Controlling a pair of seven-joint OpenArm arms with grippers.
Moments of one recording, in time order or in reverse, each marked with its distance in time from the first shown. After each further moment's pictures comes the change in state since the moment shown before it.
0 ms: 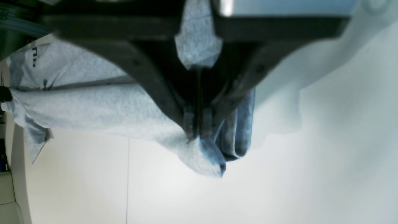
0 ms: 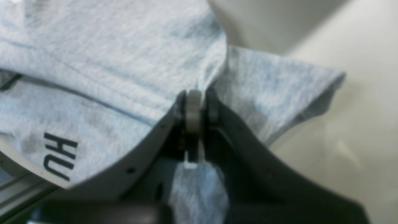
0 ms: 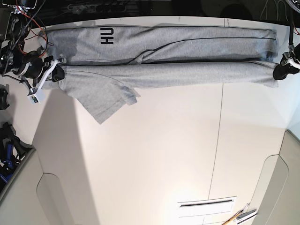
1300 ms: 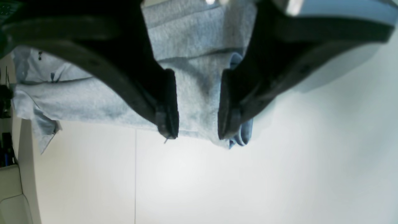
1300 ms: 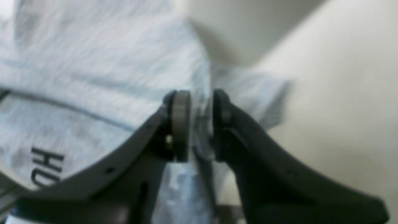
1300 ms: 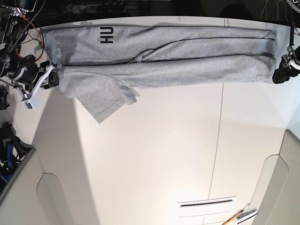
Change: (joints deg) left arm -0.1 -0.1 -0.1 0.1 -1.5 0.0 -1.3; right arm 3.0 -0.1 3.1 2.6 -3.7 -0.2 0.0
